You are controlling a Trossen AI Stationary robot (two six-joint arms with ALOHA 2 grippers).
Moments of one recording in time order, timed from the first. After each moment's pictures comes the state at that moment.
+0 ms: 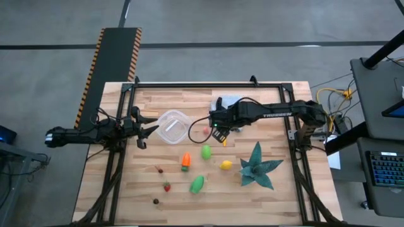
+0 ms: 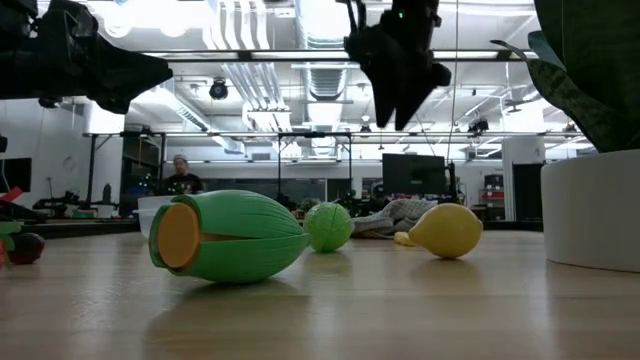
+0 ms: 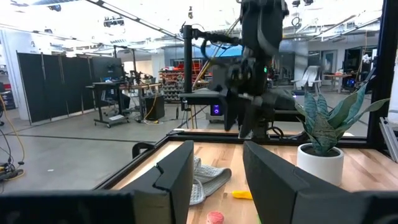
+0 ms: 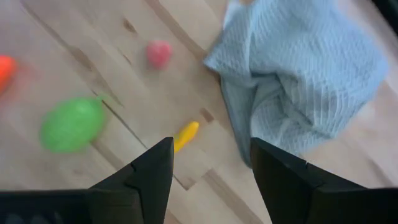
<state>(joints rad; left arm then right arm) 0.00 0.13 0.02 0.24 -0.24 0.09 -0.03 1.81 1.60 -1.17 0.27 0.66</state>
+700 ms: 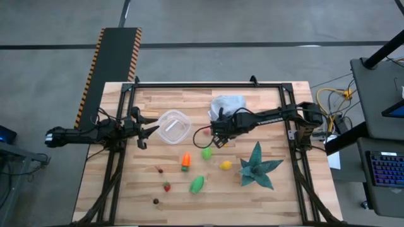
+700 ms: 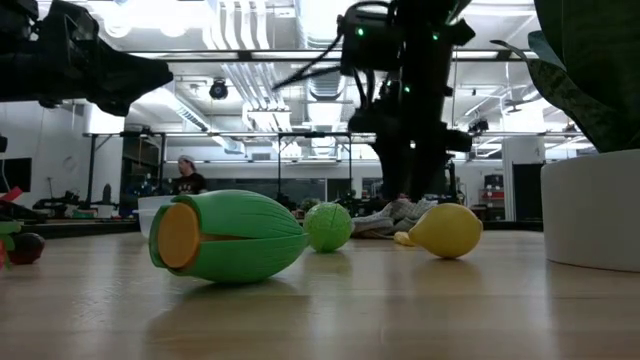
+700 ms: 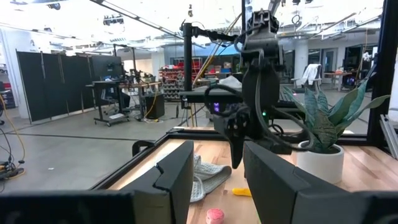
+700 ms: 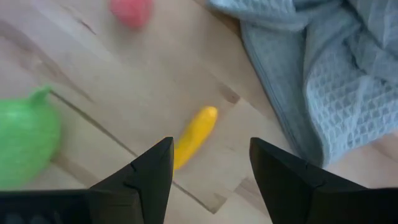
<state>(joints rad) 0.00 0.13 0.01 0.24 -0.24 0.09 -0.03 1.83 1.28 -0.83 0.20 0.85</state>
